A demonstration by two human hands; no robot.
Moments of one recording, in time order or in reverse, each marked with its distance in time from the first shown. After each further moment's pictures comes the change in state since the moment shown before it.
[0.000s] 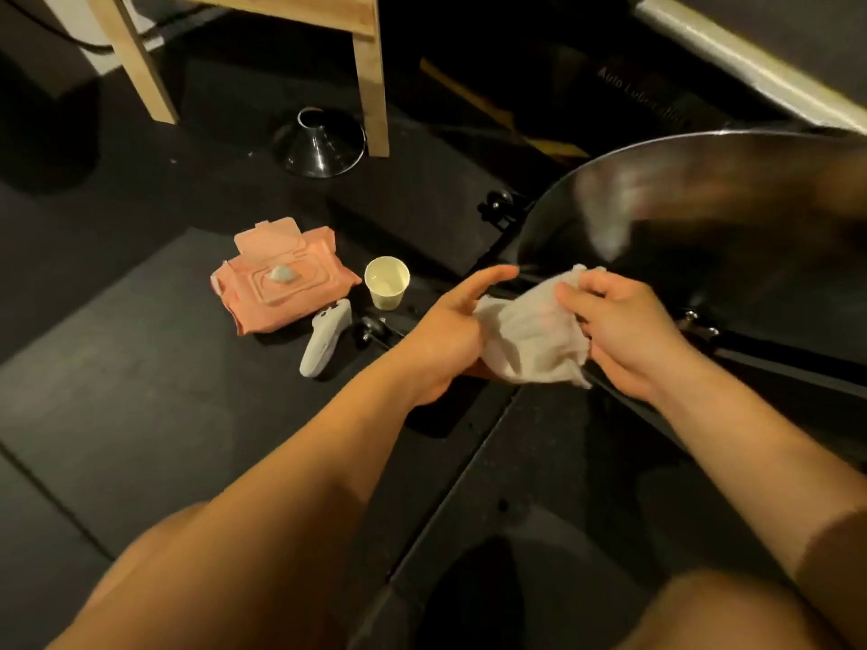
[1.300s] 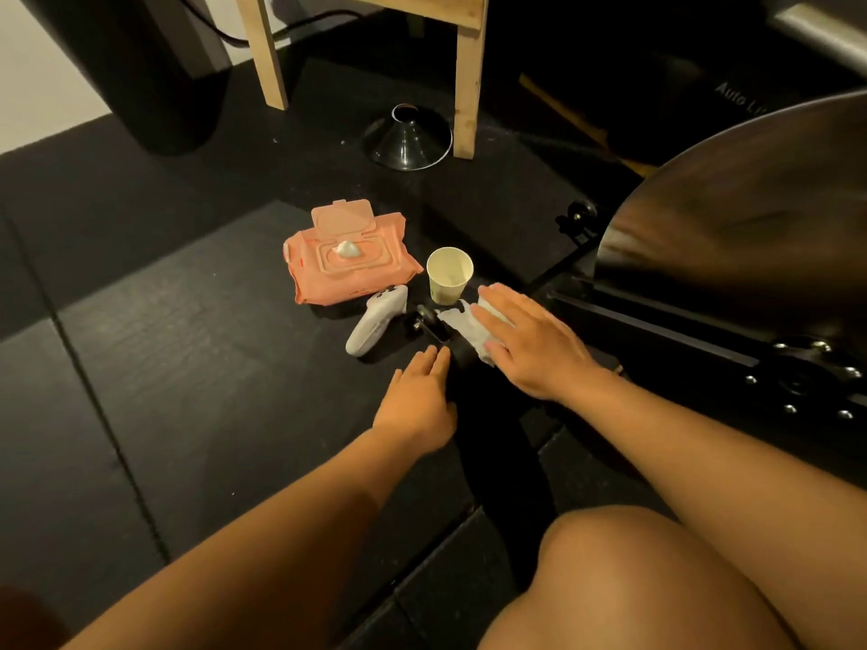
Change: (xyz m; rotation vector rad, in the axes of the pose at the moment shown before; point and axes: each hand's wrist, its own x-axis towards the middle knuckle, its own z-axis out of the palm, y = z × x) left_hand 0.012 -0.153 -0.075 1.148 0.377 -0.082; right_hand 0.101 0.119 0.083 -1.308 -0.401 -1.089
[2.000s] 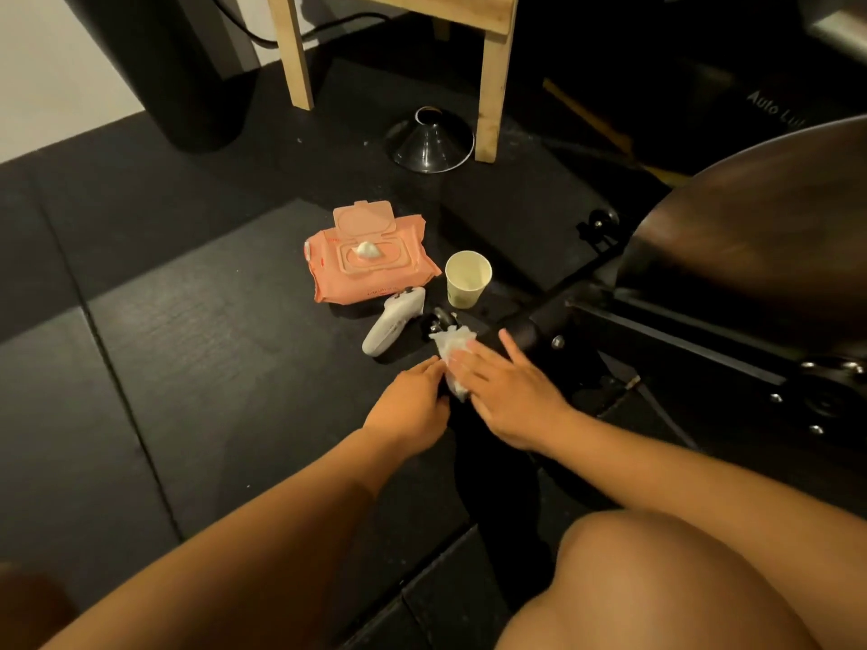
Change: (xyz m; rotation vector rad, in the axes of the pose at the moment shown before) left_hand -0.006 -0.017 -0.014 -0.152 0.073 0.055; right_hand -0.008 -0.047 0.032 -0.277 -0.271 -0.222
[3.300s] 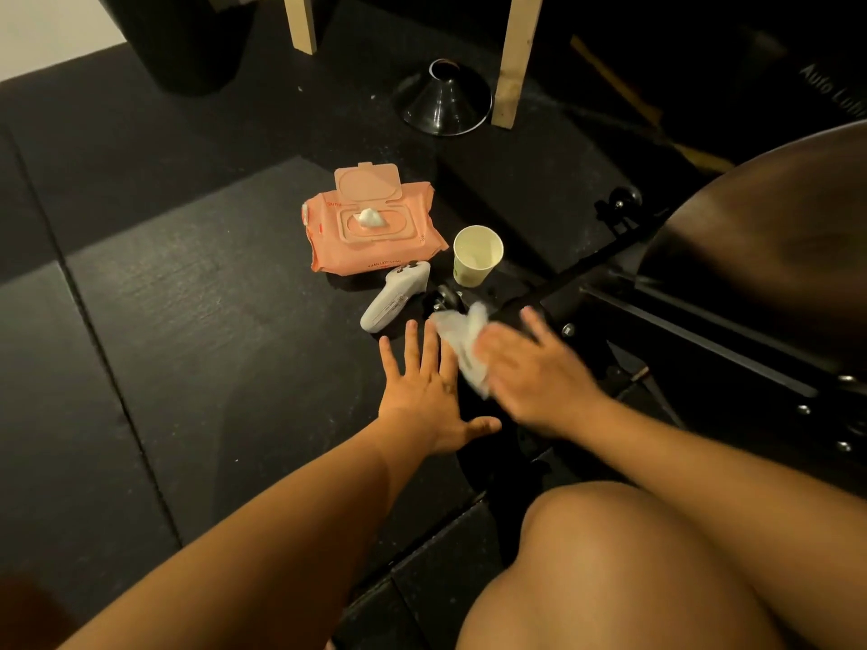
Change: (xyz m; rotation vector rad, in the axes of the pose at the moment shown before) left_hand 0.009 0.004 0.028 0.568 -0.162 -0.125; right_hand -0.016 0.028 -0.007 -0.056 0.152 -0.014
